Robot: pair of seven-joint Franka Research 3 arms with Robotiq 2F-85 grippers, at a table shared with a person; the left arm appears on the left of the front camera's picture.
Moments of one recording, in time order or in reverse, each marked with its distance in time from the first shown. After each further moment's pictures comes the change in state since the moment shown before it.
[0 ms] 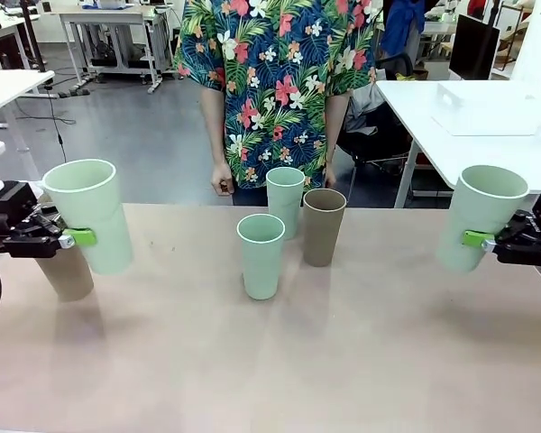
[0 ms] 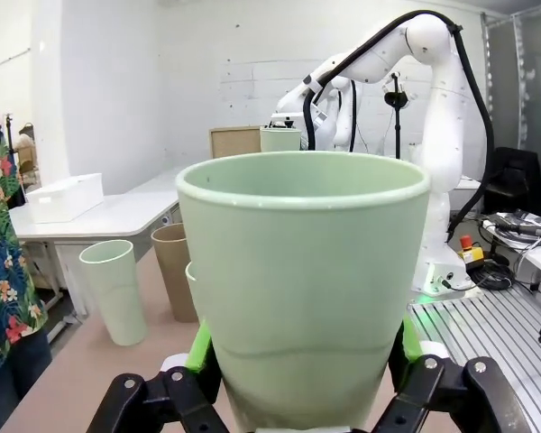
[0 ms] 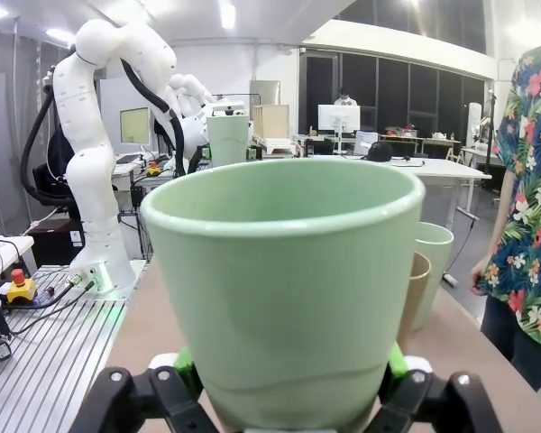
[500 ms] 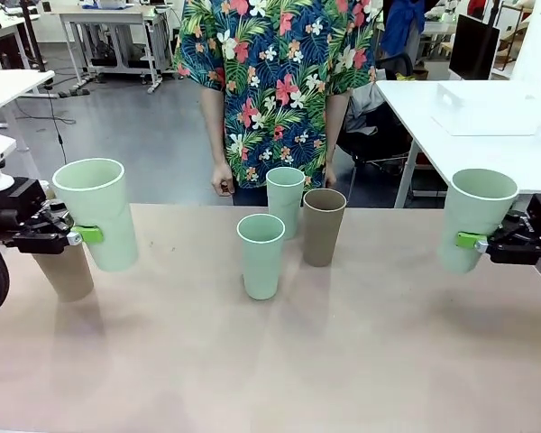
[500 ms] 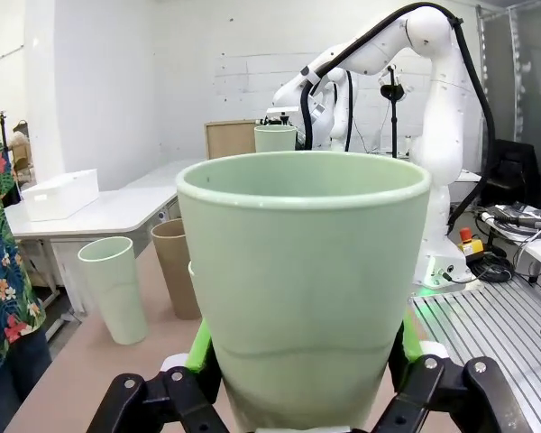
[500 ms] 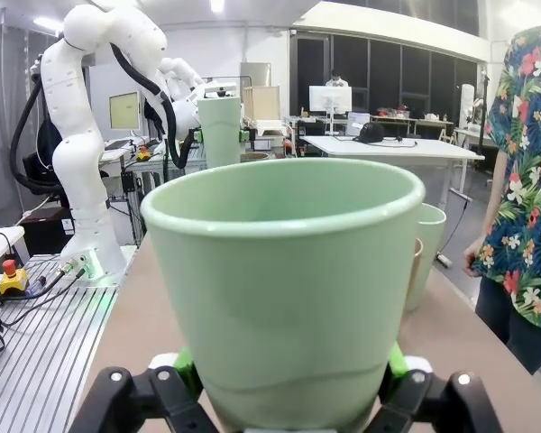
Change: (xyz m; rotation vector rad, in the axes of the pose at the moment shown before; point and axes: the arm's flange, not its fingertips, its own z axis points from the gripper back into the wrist) left arm 0.000 0.011 -0.005 -0.014 0.022 -0.004; right arm -0.002 -0.006 -0.004 -0.027 0.058 -0.010
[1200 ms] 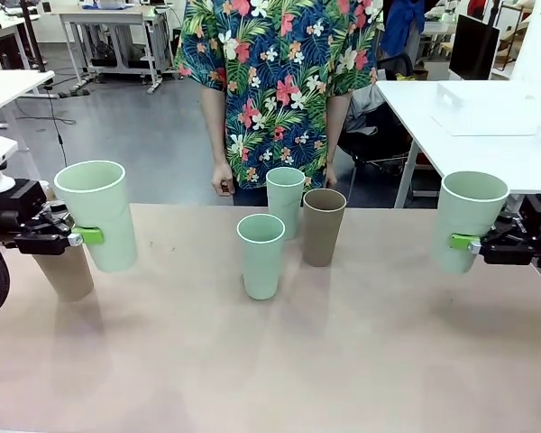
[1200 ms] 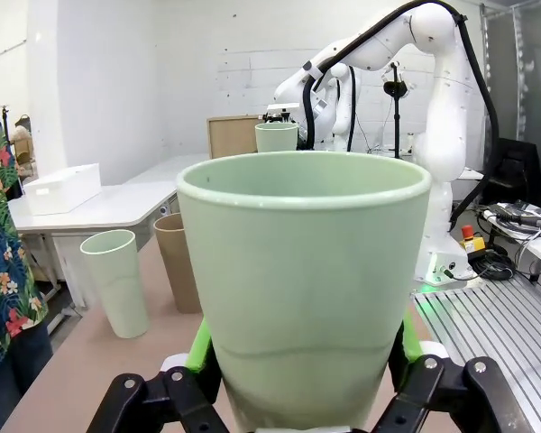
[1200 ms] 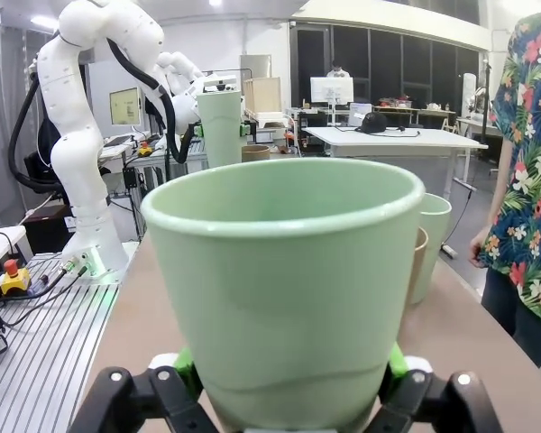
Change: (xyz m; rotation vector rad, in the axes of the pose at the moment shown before) left arm -0.003 0.001 0.002 0.007 0.009 0.007; right arm -0.002 -0.002 -0.007 0.006 0.019 -0.019
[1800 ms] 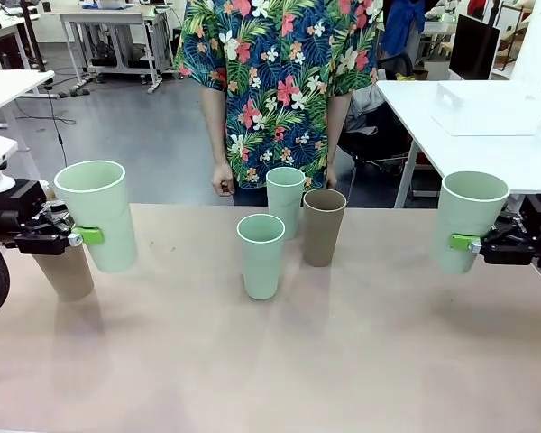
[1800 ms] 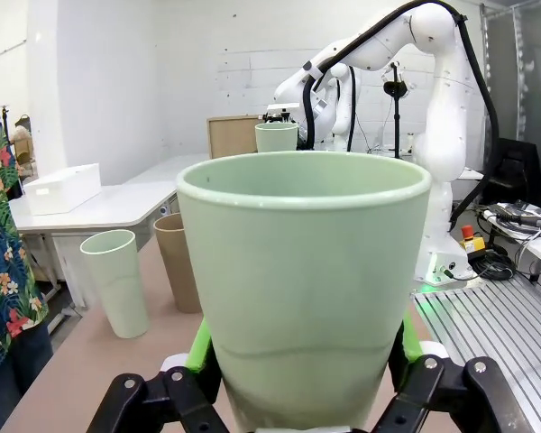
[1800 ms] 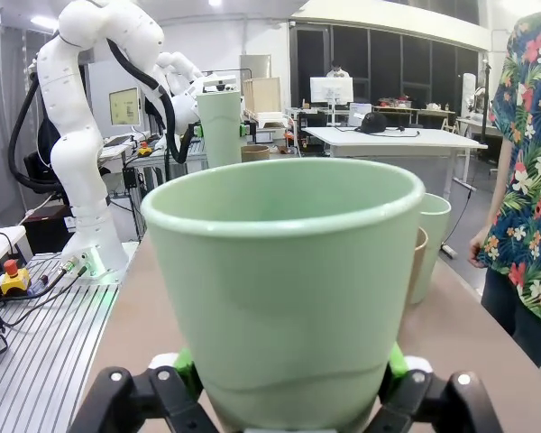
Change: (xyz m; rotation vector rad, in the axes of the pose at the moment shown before) left arm 0.000 0.000 0.000 0.000 0.000 0.000; right arm 0.000 0.000 0.000 0.000 0.000 0.000
